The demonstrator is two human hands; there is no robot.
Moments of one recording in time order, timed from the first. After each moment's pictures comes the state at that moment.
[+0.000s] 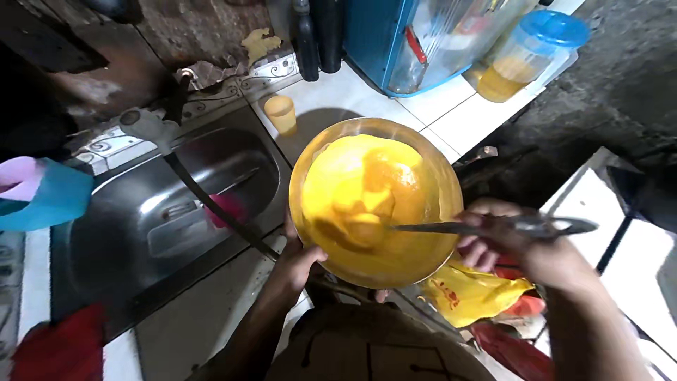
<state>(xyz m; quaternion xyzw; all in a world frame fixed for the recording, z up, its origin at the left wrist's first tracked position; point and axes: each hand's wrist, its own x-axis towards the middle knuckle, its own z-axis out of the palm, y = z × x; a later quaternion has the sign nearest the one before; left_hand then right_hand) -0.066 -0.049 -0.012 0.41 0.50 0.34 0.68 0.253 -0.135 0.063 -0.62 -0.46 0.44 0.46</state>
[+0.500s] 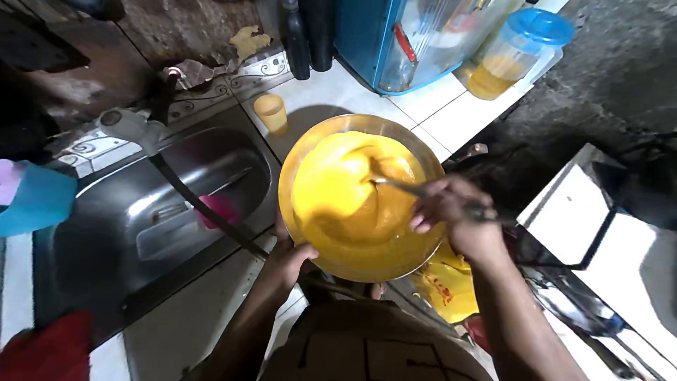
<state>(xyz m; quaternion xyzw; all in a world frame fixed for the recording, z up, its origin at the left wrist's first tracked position) -0.063 -0.049 -0.010 0.43 0.51 0.33 0.67 0.232 -0.107 0.038 -0.59 -0.48 0.37 0.53</state>
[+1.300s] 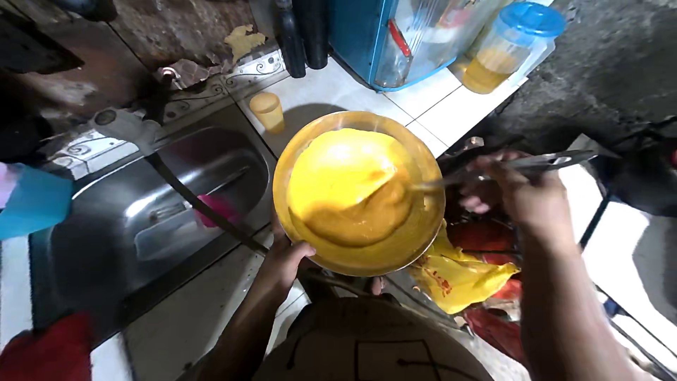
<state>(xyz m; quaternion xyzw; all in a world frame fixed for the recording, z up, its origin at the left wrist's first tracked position) -0.065 -0.055 -0.011 0.42 0.52 0.33 0.66 0.261 -0.111 0.068 -0.71 -0.38 0.31 0.51</state>
